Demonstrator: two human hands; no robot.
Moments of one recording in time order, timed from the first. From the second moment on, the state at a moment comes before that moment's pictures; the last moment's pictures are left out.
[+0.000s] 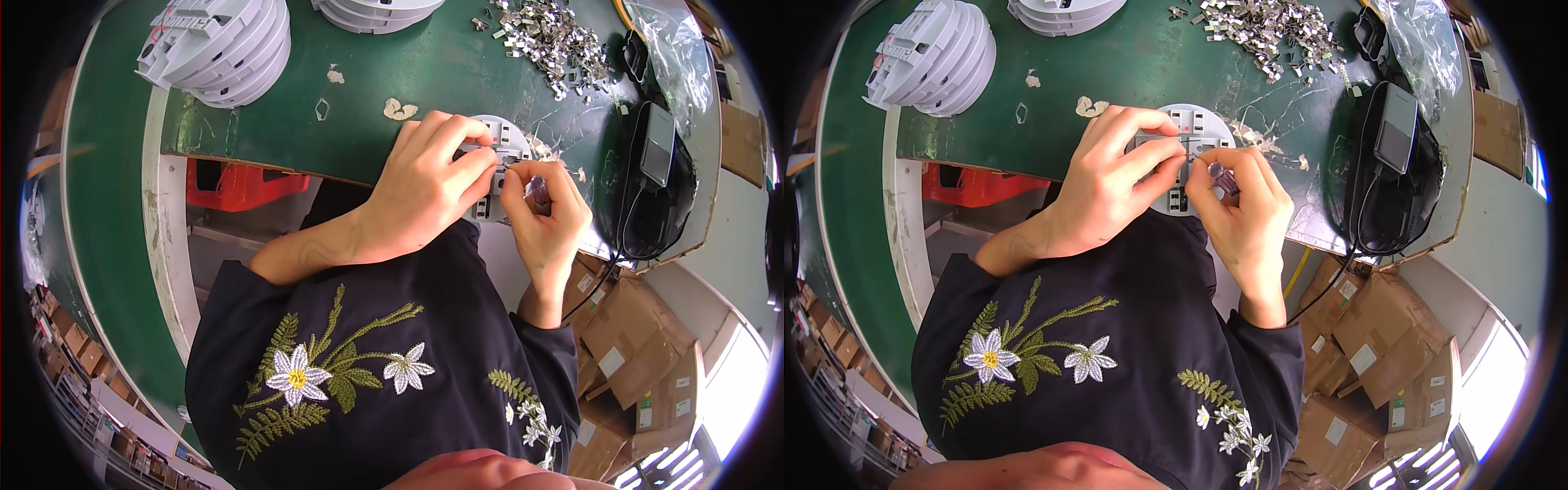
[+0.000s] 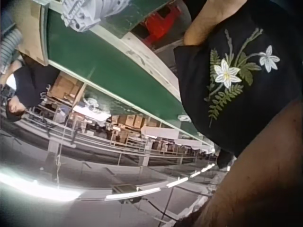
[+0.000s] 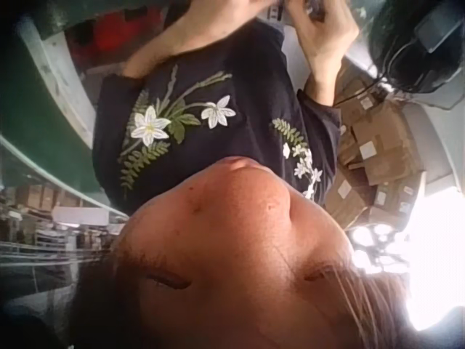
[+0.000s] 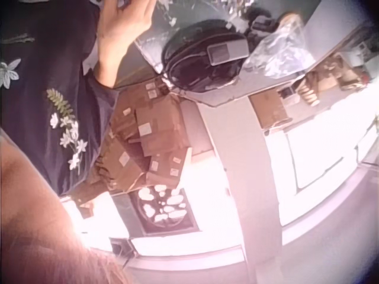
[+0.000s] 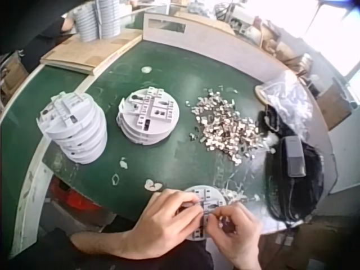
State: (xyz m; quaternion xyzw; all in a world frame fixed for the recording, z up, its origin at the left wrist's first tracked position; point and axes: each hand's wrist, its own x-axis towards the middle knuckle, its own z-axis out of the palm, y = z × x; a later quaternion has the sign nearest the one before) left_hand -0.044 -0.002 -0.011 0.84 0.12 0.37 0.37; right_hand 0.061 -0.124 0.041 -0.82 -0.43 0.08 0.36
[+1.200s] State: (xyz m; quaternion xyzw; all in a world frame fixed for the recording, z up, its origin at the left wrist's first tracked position) left_hand -0.057 0.006 -0.018 0.79 0.13 0.38 0.45; right_hand 0.082 -0.103 0.061 -0.72 -0.70 0.05 0.01
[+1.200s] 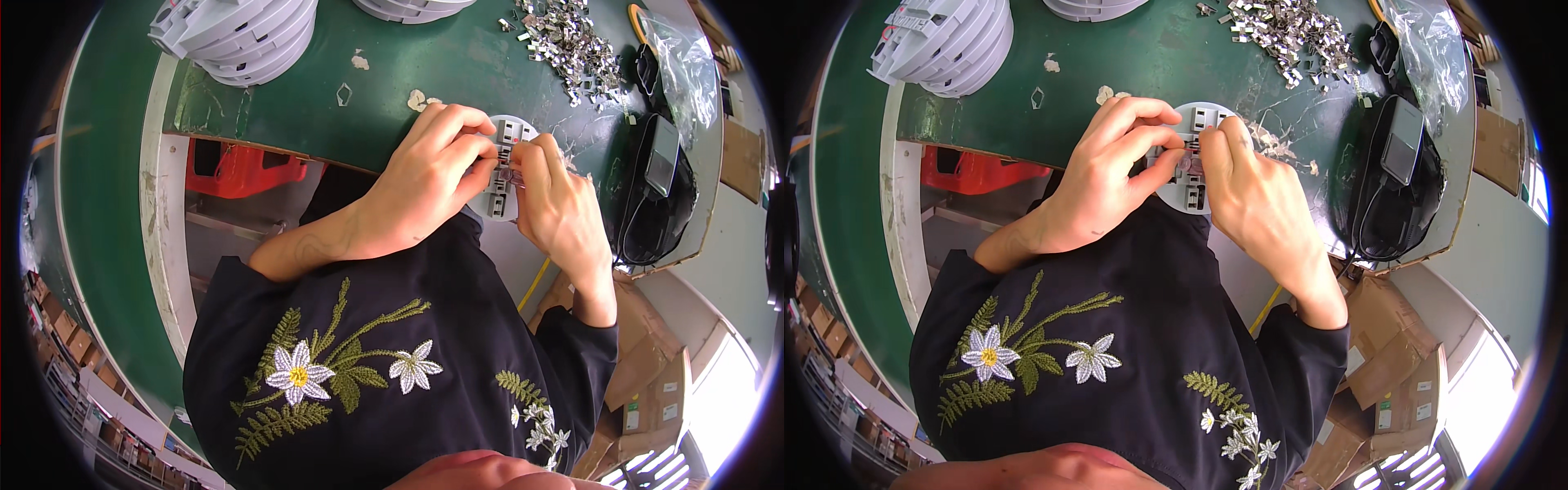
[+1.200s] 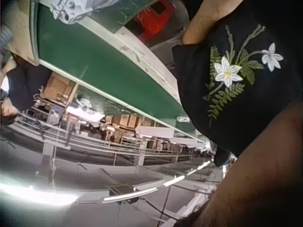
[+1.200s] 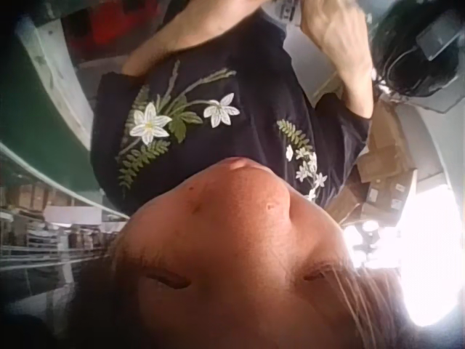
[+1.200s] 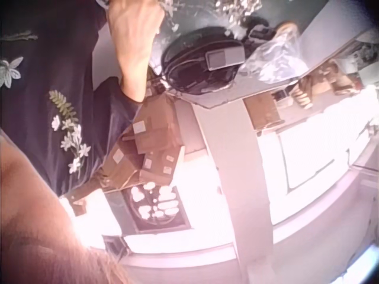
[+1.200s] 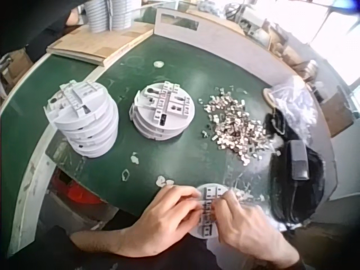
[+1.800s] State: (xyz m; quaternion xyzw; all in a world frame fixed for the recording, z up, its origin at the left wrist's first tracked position) left_hand -0.058 0.008 -0.017 0.78 0.13 0.38 0.48; right_hand 0.070 -0.087 0.075 -0.69 -0.71 0.02 -0.13
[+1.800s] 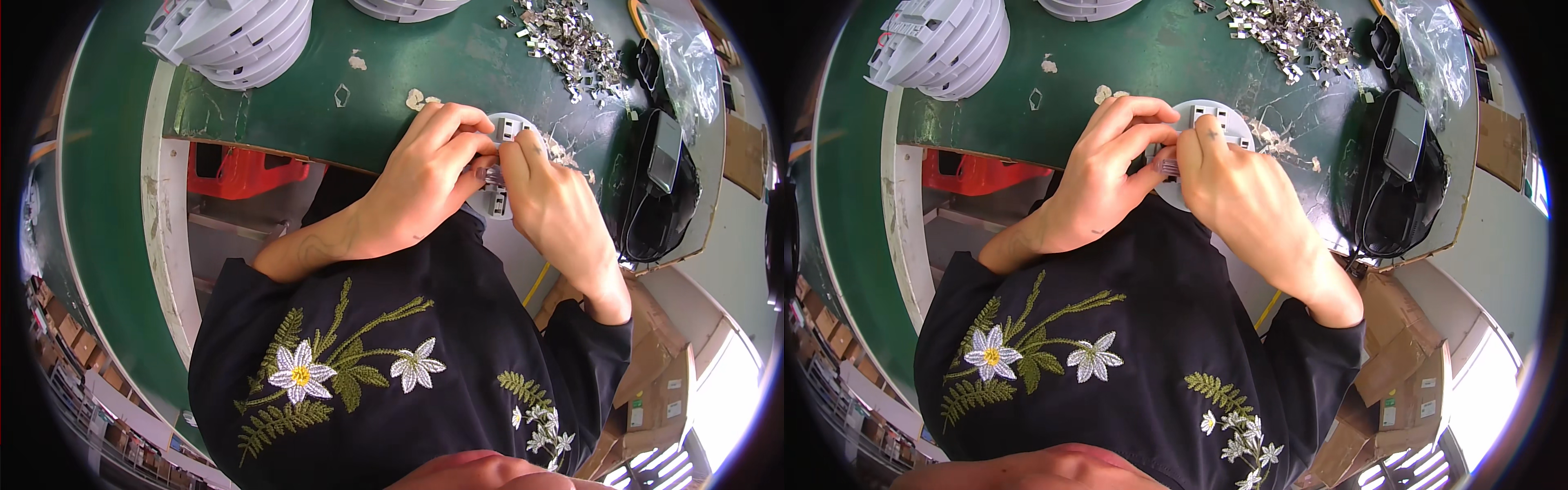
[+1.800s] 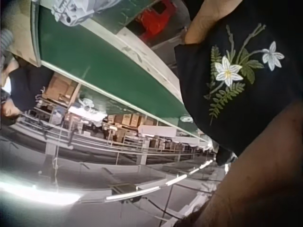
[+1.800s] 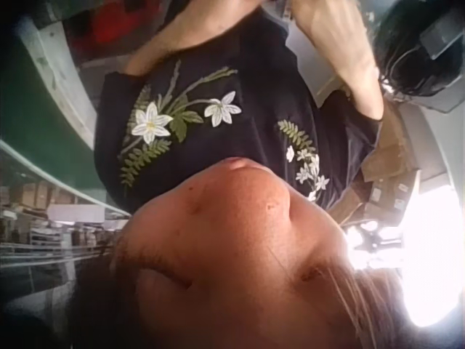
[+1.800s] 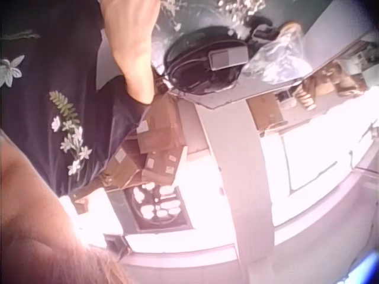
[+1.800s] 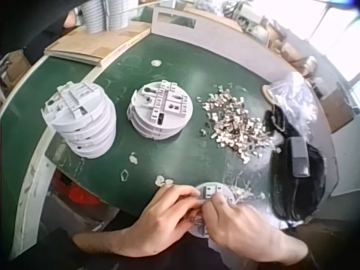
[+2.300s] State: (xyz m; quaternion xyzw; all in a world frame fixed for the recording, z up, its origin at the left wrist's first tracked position) left_hand -0.044 0.014 -0.005 0.88 0.05 0.34 0.33; right_hand 0.109 -0.116 0.064 -0.57 -0.39 0.29 0.66
